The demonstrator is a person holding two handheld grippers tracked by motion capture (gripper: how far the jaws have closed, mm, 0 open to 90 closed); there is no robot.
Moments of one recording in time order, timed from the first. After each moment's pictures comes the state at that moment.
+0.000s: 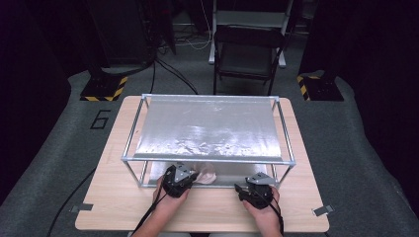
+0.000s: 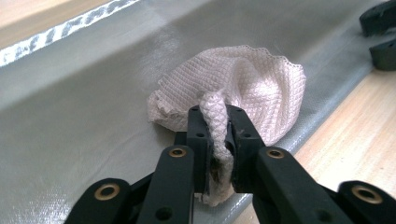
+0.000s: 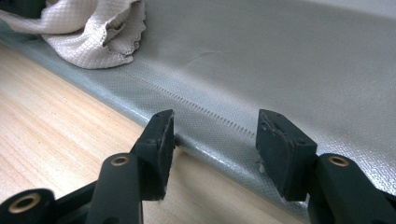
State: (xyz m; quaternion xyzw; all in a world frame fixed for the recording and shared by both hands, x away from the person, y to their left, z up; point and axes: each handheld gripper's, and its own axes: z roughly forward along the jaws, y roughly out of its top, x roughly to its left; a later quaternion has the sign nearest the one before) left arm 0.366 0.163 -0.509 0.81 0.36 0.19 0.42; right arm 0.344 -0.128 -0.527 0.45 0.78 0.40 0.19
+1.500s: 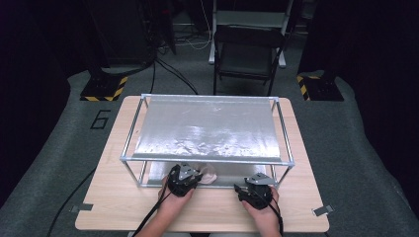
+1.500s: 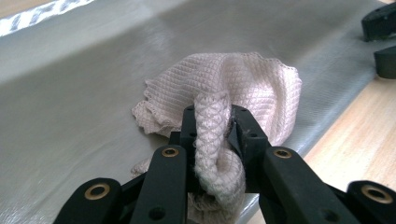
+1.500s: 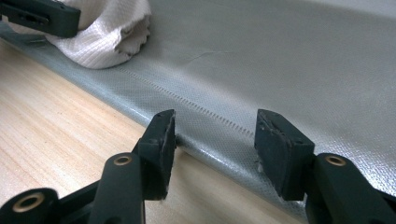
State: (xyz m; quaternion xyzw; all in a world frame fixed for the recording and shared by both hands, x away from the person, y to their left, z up) left arm 0.371 0.145 -0.521 0.81 0.37 0.19 0.42; right arm 0.343 -0.127 -0.527 0.44 0.78 0.40 0.19
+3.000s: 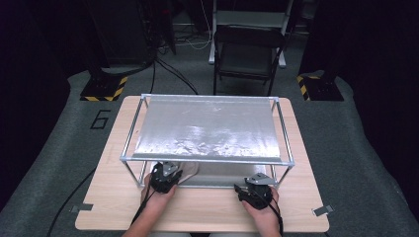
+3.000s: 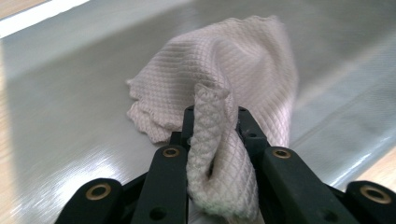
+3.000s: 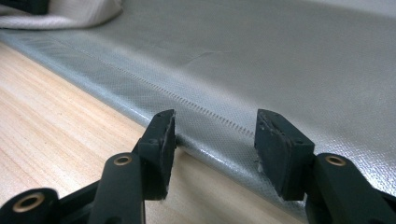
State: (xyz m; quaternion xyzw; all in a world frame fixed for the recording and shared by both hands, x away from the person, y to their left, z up) left arm 0.380 0.209 -0.520 0.80 0.43 0.24 0.35; right arm 0.344 -0.125 -0.529 0.45 0.76 0.42 0.20
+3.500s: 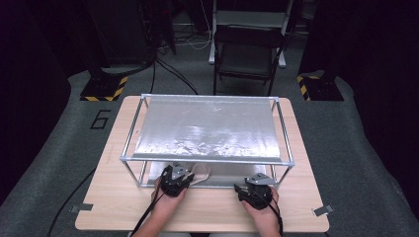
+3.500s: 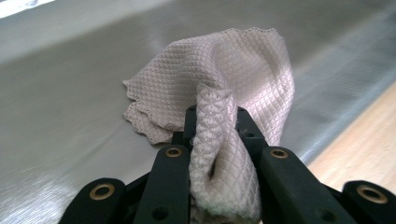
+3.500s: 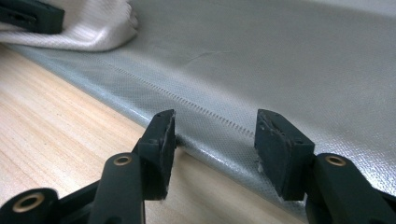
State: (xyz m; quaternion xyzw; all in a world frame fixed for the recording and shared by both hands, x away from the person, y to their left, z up) left arm 0.371 0.166 -0.526 0.80 0.40 0.20 0.40; right arm 0.343 -0.126 -0.527 0.45 0.77 0.41 0.19
